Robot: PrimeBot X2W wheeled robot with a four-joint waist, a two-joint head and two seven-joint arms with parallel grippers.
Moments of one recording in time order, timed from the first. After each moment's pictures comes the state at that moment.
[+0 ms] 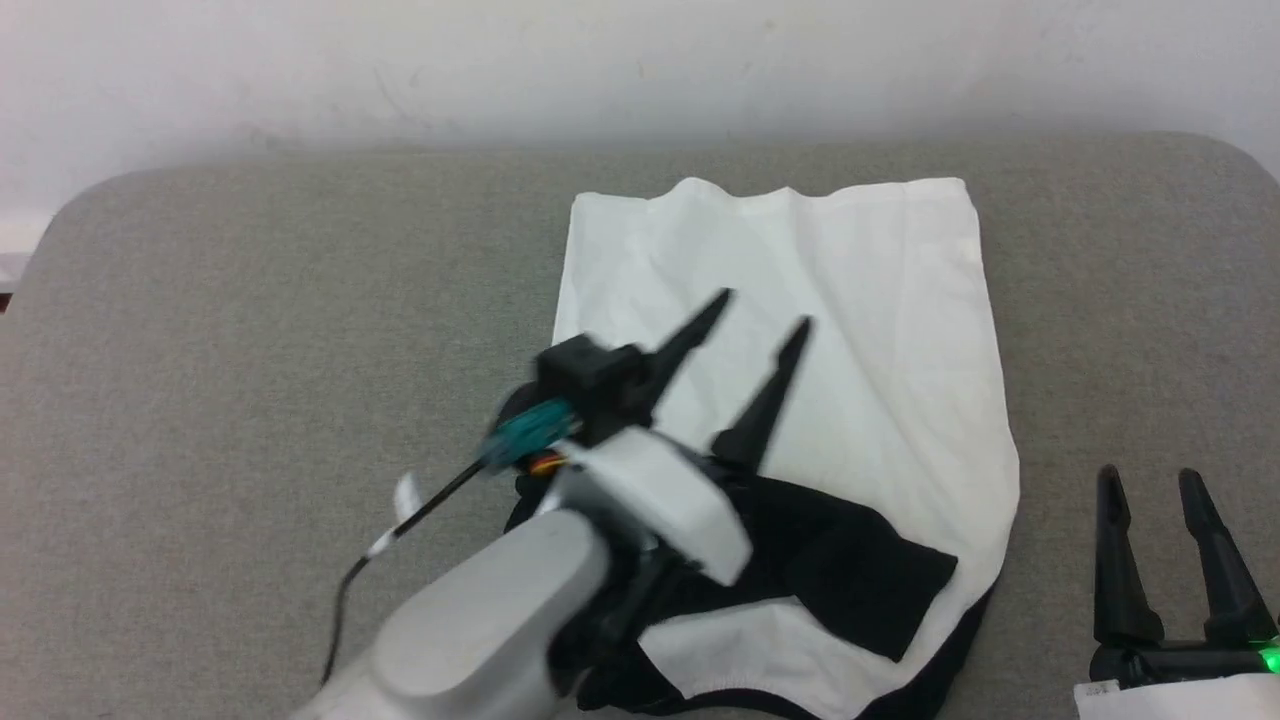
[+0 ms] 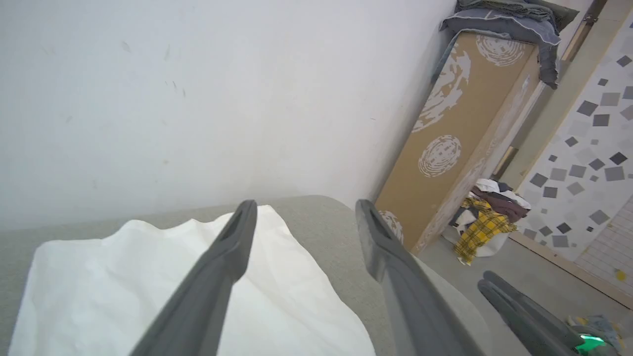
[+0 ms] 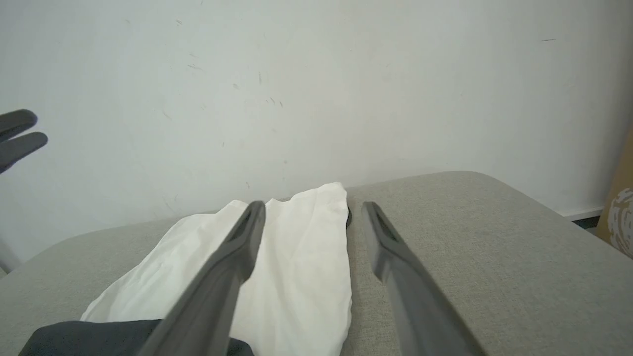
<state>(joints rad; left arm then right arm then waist) -0.64 0.22 -0.95 0.14 -0.90 0.20 -0.22 0.19 -0.05 -0.12 -0.14 0.28 0.13 -0.26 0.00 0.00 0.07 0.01</state>
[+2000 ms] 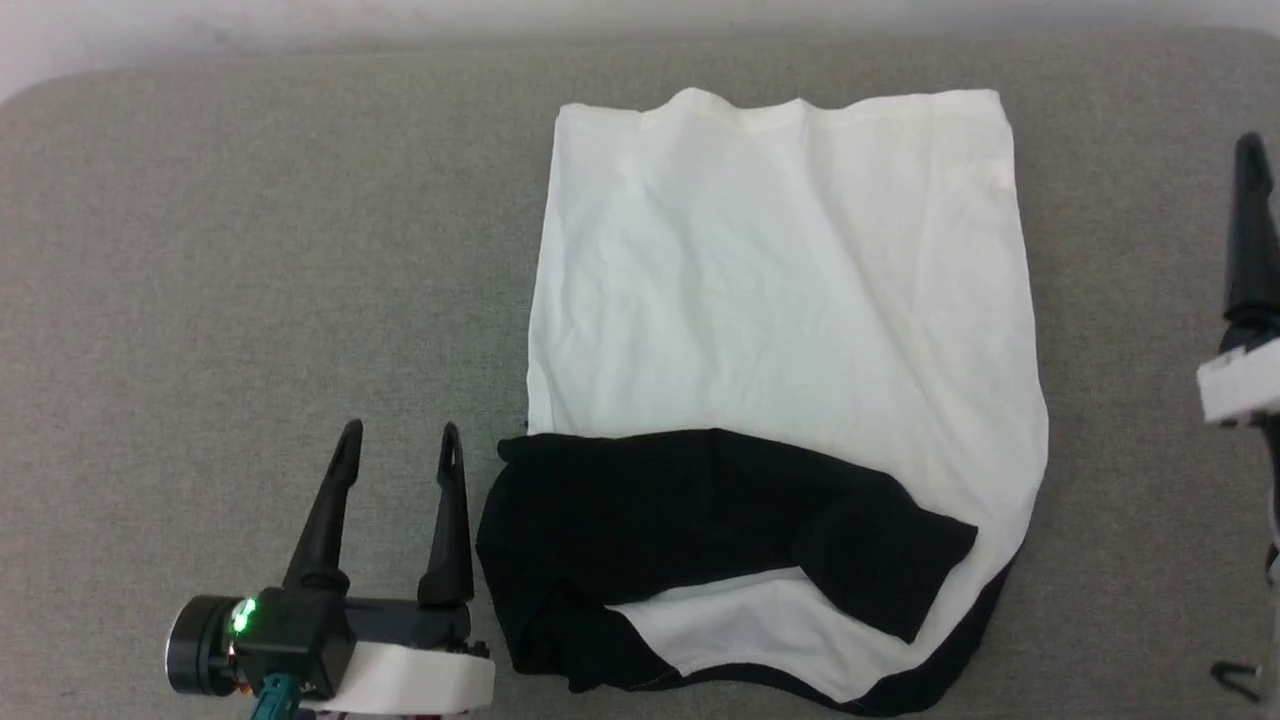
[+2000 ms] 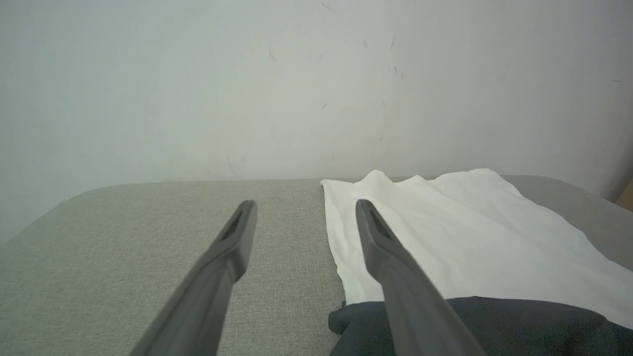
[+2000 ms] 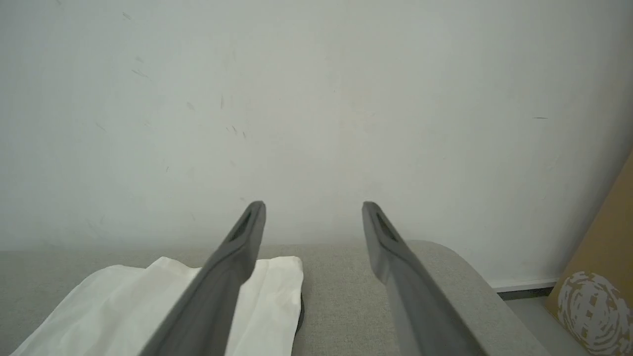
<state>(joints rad) 0.08 0.11 -0.15 -0.19 -0.10 0.09 -0.26 -0.32 -0.12 -0.25 -0.12 0.17 0.13 0.10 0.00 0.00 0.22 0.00</state>
